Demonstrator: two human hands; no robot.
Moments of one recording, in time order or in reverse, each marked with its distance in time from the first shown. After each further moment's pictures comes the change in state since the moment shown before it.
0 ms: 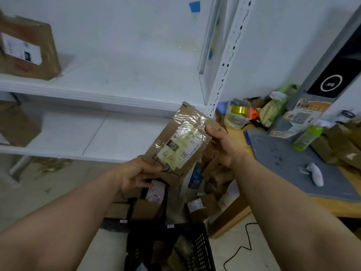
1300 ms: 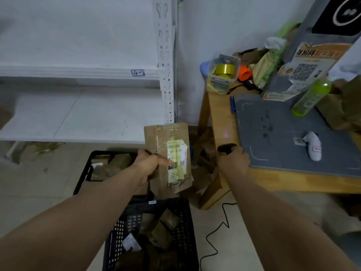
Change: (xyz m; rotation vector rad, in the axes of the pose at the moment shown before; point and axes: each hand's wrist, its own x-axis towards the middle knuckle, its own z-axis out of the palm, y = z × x) left_hand 0.176 -0.054 0.196 0.099 0.499 -0.117; right_hand 0.018 0.096 -0.258 -0.997 0.693 0.188
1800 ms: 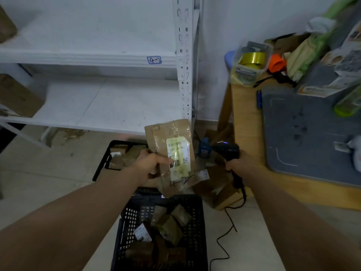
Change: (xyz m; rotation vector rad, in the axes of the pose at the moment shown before) left_hand 0.023 -0.028 -0.027 -0.099 0.035 -0.077; right_hand 0.022 -0.002 0.014 0.187 -0.541 0.017
